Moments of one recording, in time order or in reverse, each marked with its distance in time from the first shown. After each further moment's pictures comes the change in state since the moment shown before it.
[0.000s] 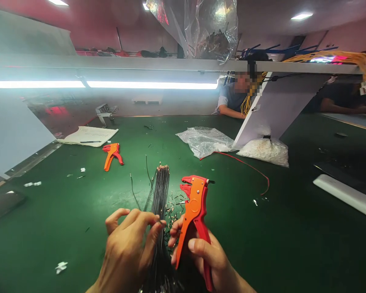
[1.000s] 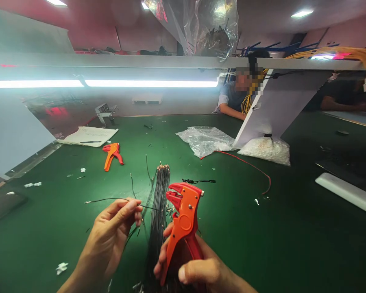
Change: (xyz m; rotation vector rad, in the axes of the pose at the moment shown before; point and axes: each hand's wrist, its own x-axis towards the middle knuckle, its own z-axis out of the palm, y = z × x) left_hand 0.014 -0.029 -0.010 -1.148 0.133 -1.036; right_hand -0.003 0.007 0.006 0.114 -0.147 0.199
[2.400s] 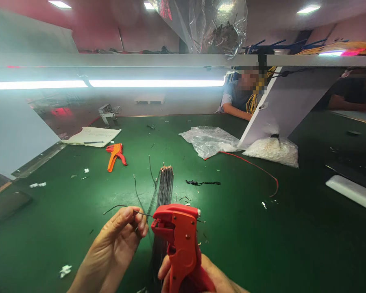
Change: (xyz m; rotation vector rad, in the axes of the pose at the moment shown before) left_hand -0.012 0.001 0.000 -0.395 -0.023 -0.274; right_hand -0.001 0.015 -0.018 -0.016 -0.283 0.072
